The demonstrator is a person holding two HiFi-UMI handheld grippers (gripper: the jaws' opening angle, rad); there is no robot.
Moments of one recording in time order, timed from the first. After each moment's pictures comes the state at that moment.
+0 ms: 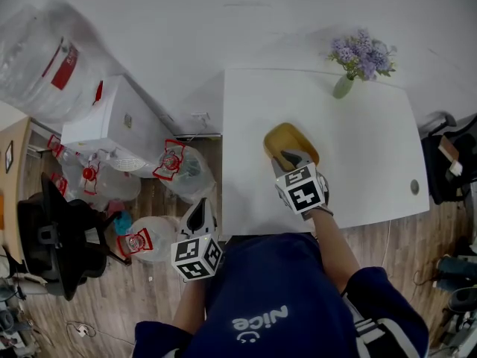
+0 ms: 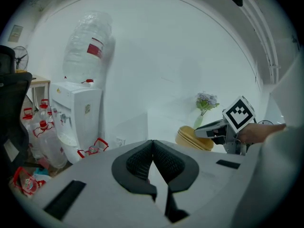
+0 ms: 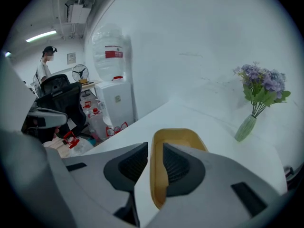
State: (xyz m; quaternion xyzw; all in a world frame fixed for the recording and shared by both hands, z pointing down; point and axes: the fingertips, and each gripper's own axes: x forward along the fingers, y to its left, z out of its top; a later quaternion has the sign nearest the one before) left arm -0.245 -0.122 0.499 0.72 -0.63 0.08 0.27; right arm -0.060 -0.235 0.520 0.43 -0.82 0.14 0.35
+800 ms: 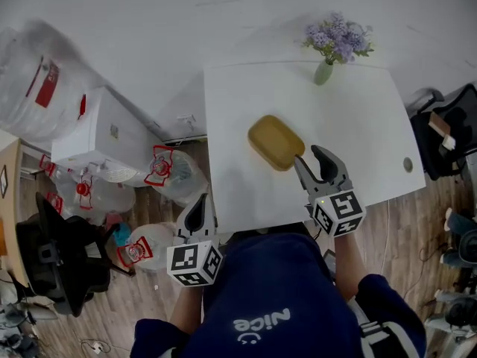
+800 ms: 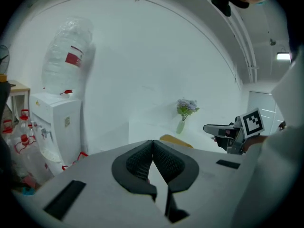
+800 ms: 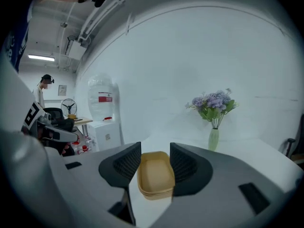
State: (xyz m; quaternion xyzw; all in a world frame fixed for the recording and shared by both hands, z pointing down) left arm -0.205 -0.122 0.451 0.80 -0.56 0.06 0.22; right arm 0.026 -0.182 0.430 0.53 -0.83 0.09 0.11
